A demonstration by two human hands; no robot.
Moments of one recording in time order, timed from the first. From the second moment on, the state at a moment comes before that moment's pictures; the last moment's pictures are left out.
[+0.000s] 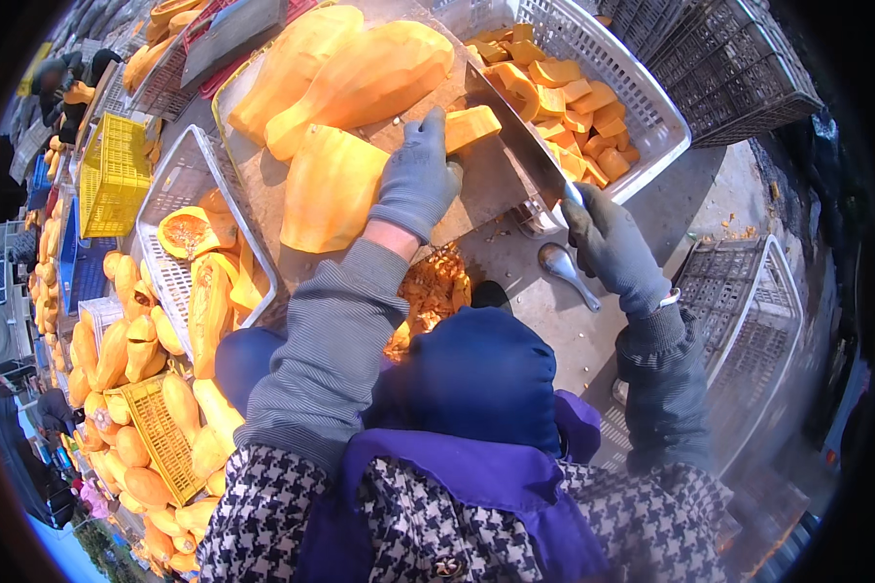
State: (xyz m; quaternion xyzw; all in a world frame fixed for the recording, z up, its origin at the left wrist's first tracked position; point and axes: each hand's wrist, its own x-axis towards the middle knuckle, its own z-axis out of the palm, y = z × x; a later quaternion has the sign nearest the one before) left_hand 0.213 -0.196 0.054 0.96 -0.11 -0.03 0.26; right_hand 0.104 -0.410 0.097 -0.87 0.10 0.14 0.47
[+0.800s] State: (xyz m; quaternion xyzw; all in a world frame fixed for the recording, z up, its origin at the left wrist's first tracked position) left_hand 0.189 -0.085 0.025 0.85 -0.20 0.01 0.49; right_hand 0.041 -0.365 0.074 -0.89 0.03 -0.05 0.46
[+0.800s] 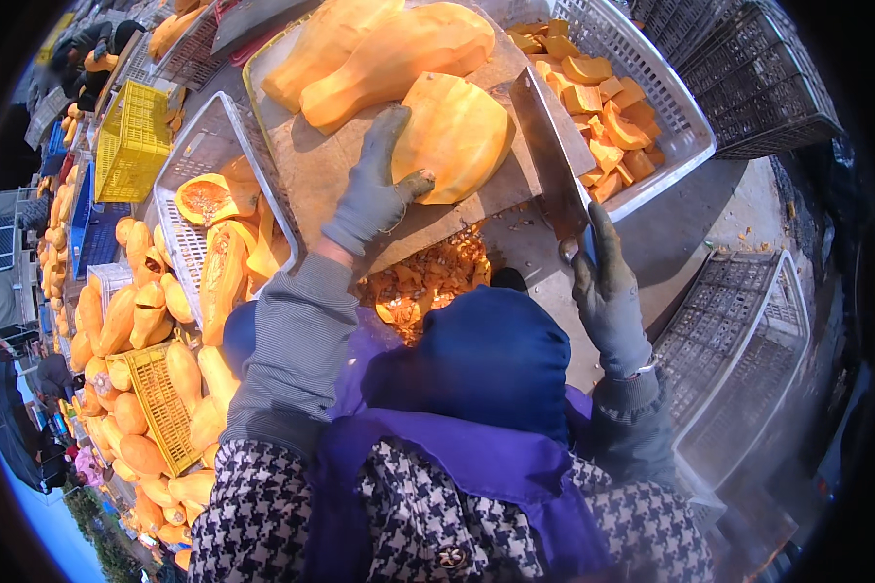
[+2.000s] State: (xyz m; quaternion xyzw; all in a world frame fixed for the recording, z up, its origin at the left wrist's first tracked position) left_hand 0.172 -0.097 0.007 0.86 -0.12 0.02 0.49; right_hand 0.107 -0.359 0.076 -0.95 -0.16 0.06 0.26
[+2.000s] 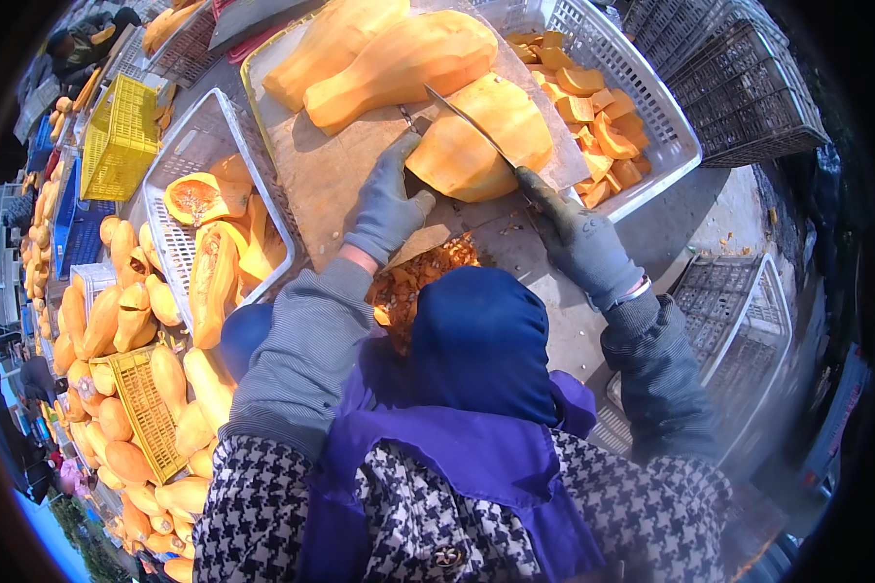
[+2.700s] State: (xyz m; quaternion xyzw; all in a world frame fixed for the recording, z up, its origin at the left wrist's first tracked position) left_hand 0.241 -0.200 0.043 0.88 -0.37 0.15 0.26; right_hand 0.074 -0.385 0.039 -0.81 0.17 -0.03 0.56
